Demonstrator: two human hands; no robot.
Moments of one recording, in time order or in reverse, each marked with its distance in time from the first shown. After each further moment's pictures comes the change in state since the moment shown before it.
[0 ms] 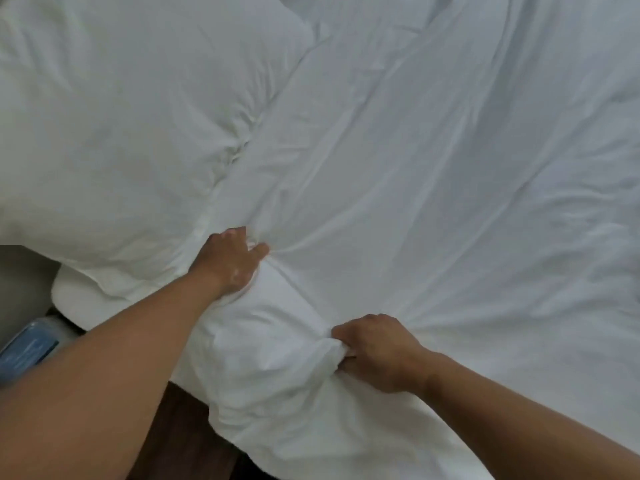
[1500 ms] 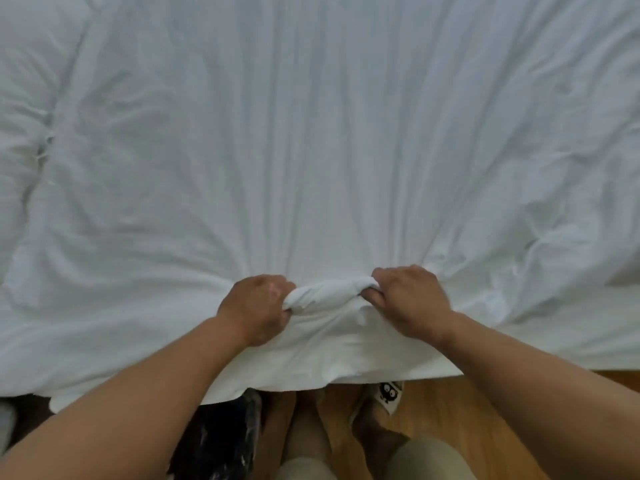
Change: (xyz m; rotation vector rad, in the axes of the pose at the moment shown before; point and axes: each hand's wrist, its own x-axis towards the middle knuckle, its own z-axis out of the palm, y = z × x) left_hand -0.181 0.147 0.181 0.435 -0.256 0.867; right_hand -0.264 0.120 0.087 -0.128 0.414 0.574
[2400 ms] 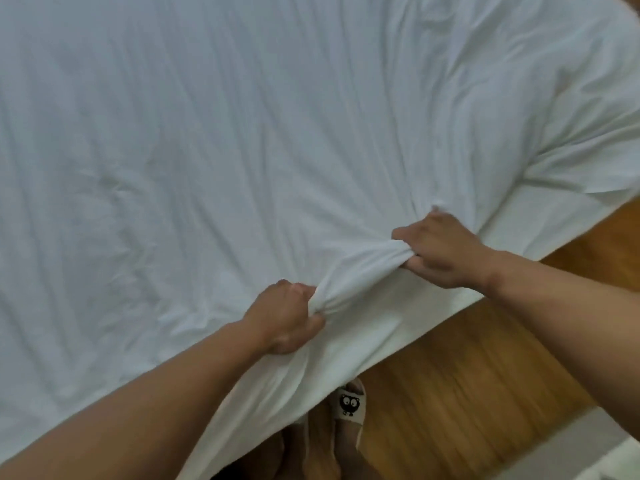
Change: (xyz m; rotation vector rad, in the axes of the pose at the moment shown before) left_hand 0.152 0.316 -0.011 0.077 -0.279 0.311; right_hand -0.152 0.317 -0.048 0.034 0.079 0.213
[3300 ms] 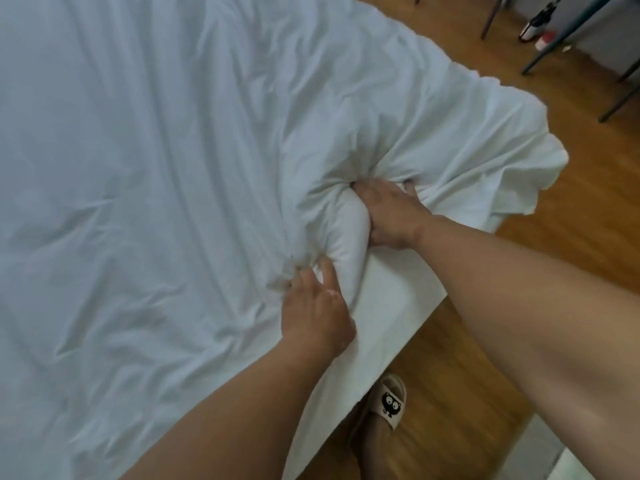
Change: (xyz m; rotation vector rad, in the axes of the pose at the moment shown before) left_hand 0.230 0.242 -0.007 0.206 0.121 -0.060; right_hand 0.022 0.283 -0.006 0.110 -0.061 0.504
